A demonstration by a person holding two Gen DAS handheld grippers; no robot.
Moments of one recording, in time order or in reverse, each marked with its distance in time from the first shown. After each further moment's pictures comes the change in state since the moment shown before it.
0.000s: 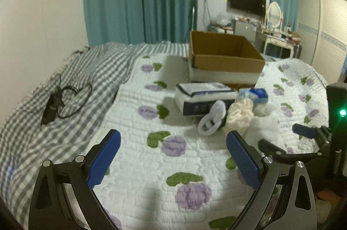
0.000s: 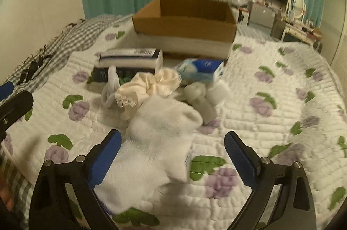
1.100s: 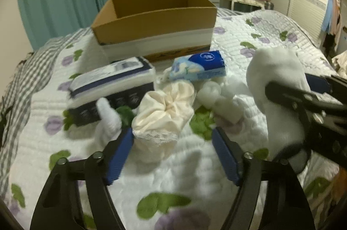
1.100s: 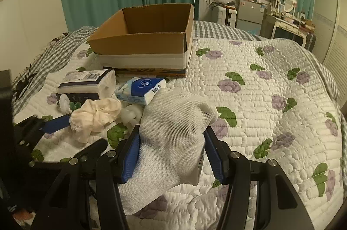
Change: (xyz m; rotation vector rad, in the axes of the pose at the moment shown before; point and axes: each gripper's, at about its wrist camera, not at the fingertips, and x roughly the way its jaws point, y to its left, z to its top) left arm 0.103 -0.120 0.003 0.197 0.209 -0.164; right arm -0.002 -0.098 0.033 0.067 -0.009 -0.020
